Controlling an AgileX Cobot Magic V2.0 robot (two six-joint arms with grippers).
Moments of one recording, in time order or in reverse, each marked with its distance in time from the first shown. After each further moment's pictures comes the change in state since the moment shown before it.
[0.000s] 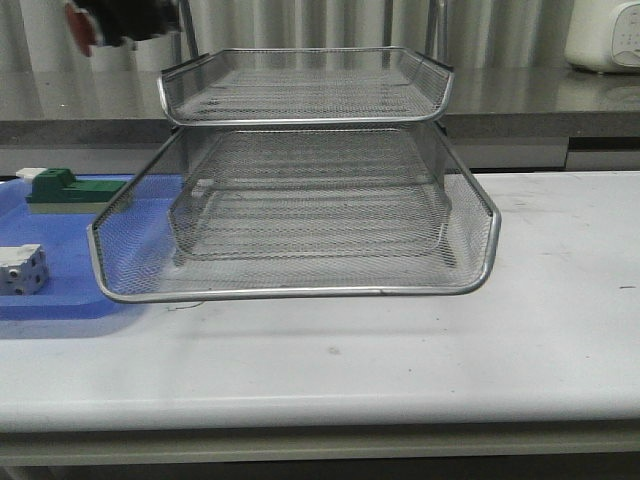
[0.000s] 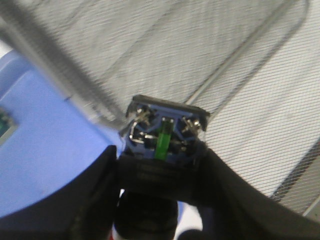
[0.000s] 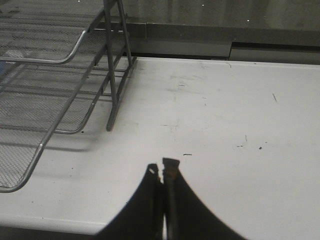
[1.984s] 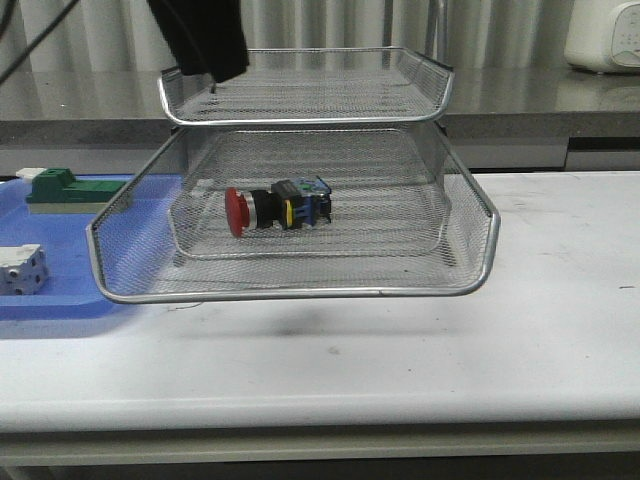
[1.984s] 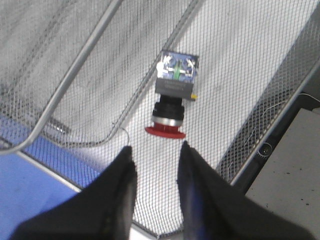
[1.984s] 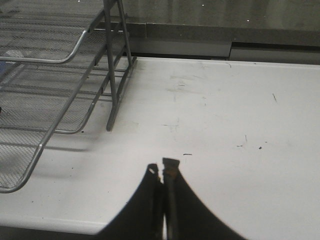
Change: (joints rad) left arm -0.230 -0.104 0.176 0.136 -0.002 -0.108; right arm 0.000 0.000 0.000 0.000 0.000 0.000
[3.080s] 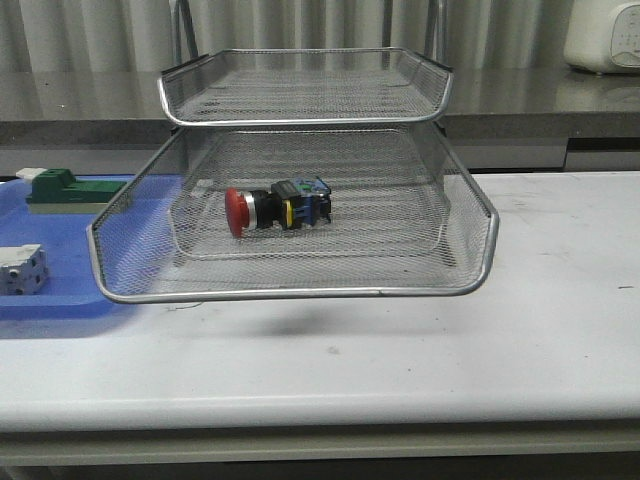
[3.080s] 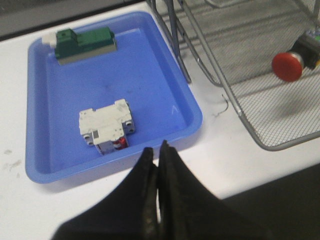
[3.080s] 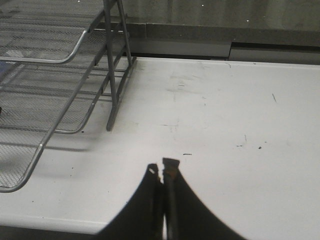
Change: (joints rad) left arm 0.414 -1.181 1.211 -0.139 -0.719 -0.134; right arm 0.000 0.000 0.000 0.000 0.000 0.000
